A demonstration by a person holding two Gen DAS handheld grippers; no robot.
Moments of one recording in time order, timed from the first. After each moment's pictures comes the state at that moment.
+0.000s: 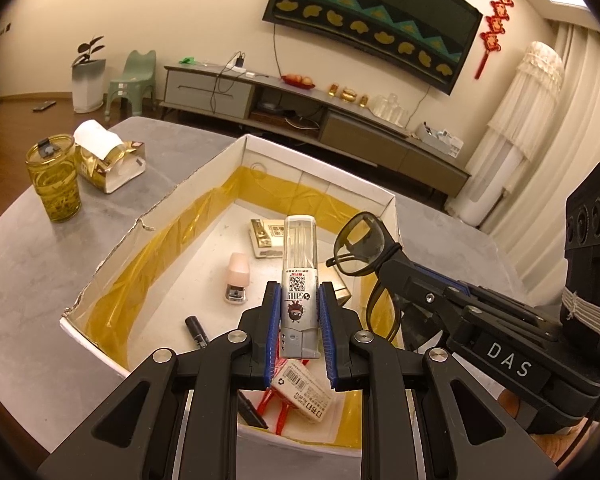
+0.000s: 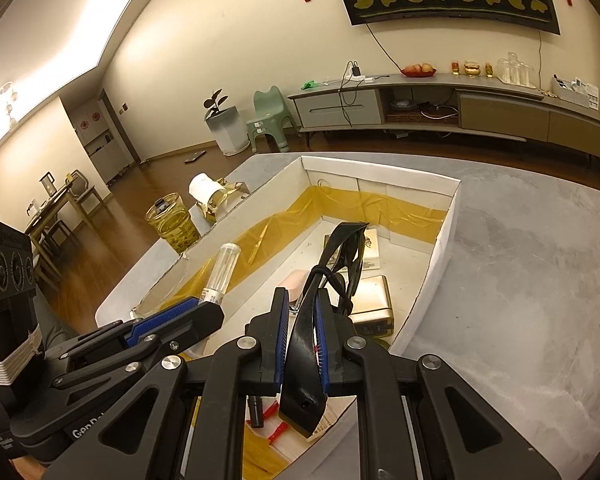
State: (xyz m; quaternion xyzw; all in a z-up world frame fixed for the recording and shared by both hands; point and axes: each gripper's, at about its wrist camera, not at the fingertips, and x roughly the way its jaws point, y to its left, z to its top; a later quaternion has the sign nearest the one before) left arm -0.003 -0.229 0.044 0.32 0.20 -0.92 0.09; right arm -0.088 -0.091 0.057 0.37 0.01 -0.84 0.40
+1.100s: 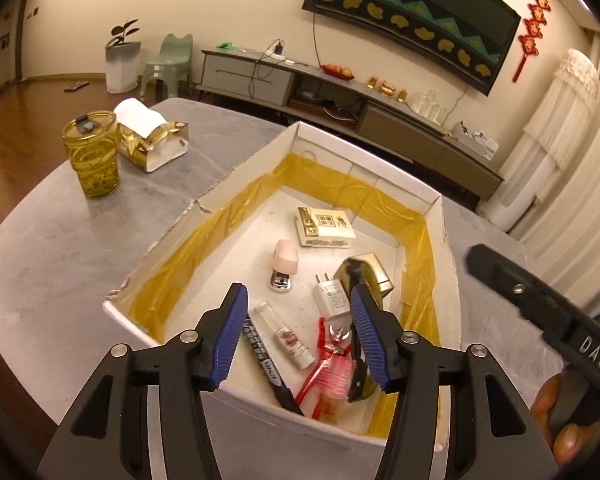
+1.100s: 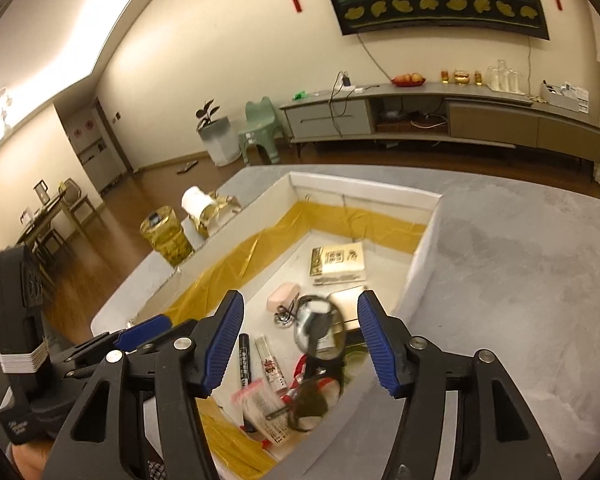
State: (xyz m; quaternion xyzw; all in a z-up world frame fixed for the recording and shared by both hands) left arm 0.011 -0.259 0.036 0.34 0.22 -0.90 0.15; right arm -0.088 -0.074 0.073 0.35 0.00 -0.85 0.38
